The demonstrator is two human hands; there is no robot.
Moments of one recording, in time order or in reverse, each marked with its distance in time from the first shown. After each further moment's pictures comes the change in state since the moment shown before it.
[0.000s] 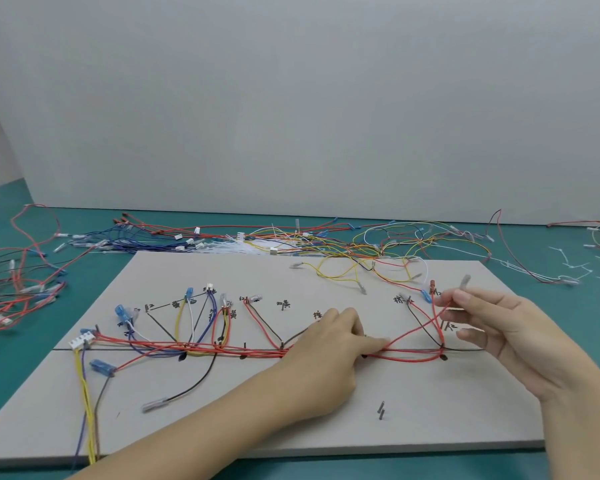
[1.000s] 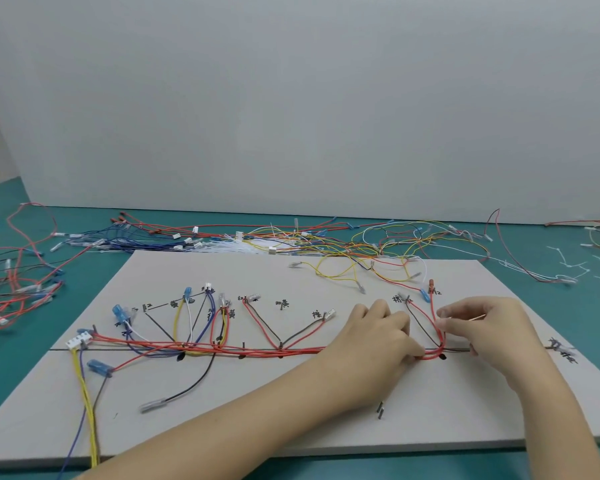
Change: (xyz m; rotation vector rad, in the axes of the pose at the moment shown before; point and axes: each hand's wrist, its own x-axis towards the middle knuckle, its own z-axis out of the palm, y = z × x) left_hand 0.036 0.031 0.011 0.176 0.058 0.152; right_hand 0.017 0.022 0.002 -0.693 0.340 -0.070
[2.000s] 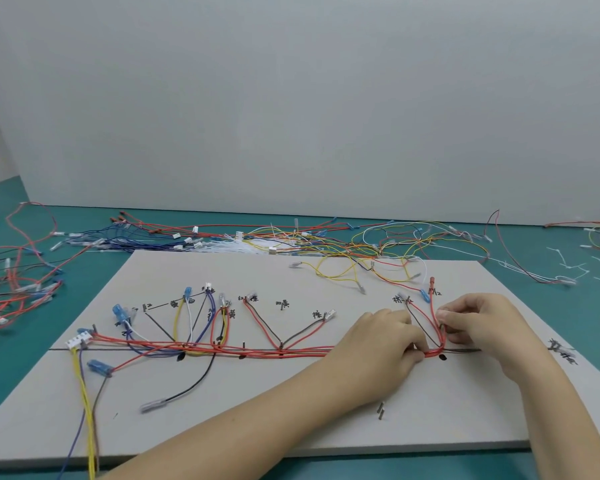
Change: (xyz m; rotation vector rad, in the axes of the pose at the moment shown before) left_hand 0.009 0.003 0.007 -0.267 0.070 -0.060; right_hand 0.030 0.018 0.004 0.131 -0.081 0.072
